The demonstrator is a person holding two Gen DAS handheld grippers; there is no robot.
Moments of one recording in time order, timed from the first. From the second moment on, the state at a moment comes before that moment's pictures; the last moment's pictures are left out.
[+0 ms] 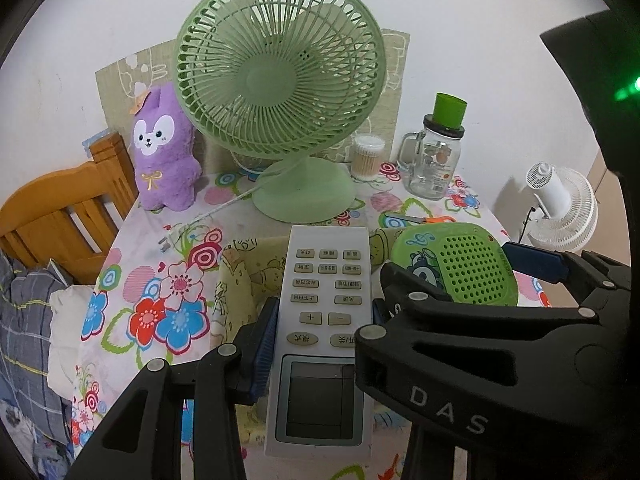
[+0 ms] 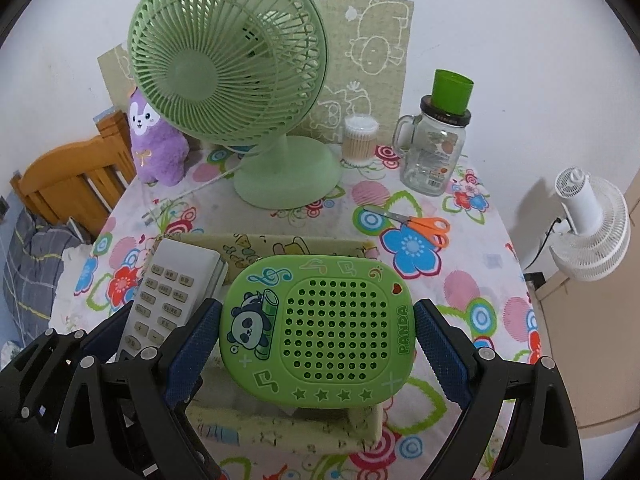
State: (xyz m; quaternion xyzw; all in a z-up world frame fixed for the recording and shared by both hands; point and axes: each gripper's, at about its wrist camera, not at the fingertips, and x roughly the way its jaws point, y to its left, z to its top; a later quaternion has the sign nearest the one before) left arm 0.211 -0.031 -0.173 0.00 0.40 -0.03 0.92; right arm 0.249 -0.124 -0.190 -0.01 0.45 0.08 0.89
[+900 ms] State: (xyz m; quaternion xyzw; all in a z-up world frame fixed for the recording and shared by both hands) left arm 0.250 -0.021 -0.221 0.00 0.43 0.00 0.90; right arm 0.276 -0.117 -0.224 -0.02 0.47 0.08 0.88
